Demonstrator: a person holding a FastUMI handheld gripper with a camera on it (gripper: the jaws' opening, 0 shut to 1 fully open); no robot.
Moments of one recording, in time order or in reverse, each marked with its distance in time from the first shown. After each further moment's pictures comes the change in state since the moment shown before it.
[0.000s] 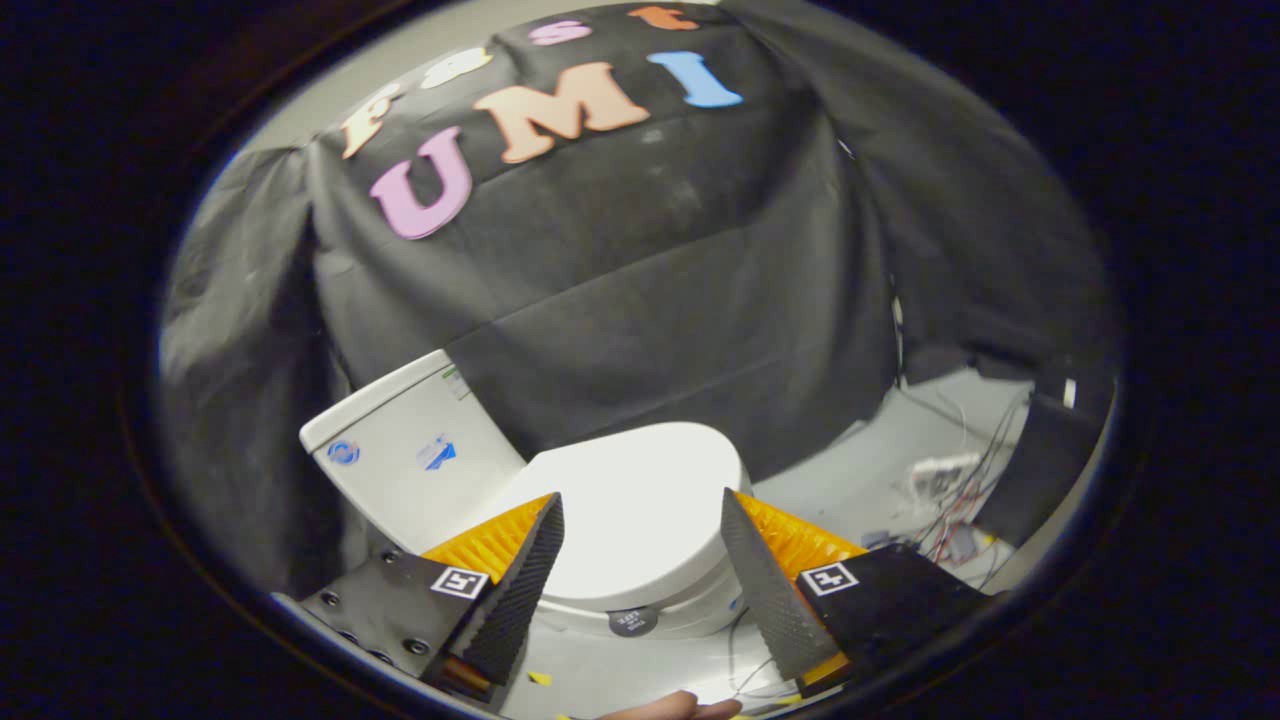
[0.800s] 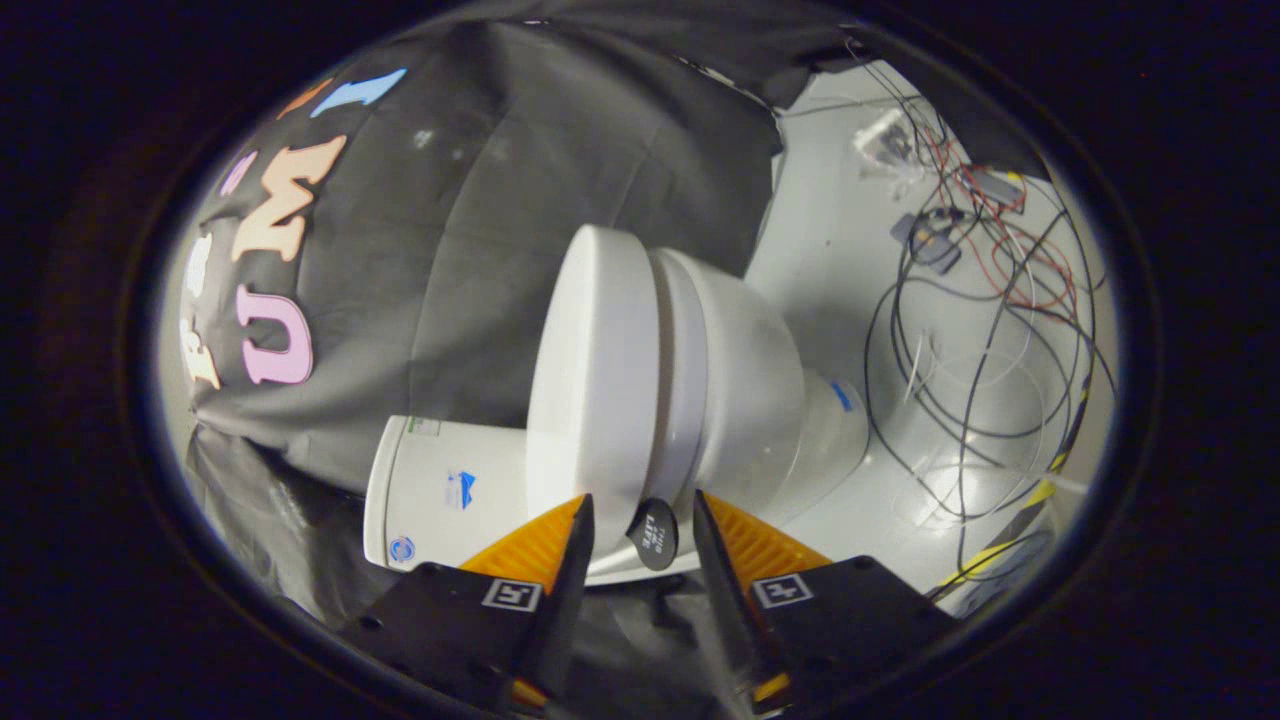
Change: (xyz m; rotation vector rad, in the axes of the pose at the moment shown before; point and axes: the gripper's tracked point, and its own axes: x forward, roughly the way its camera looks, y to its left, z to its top) arm 0.045 -0.002 -0.160 0.734 0.353 0.009
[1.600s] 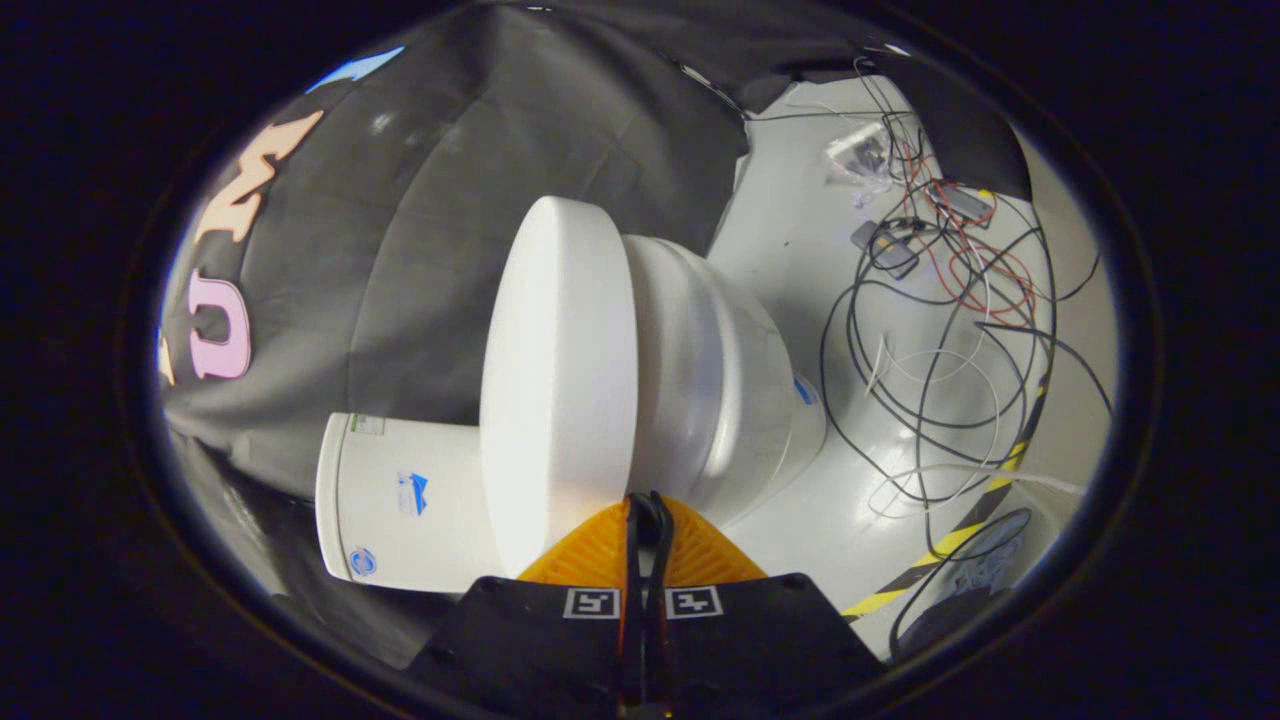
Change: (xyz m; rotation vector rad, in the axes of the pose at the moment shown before) arm -0.017 0.005 0.018 -0.035 -0.024 -0.191
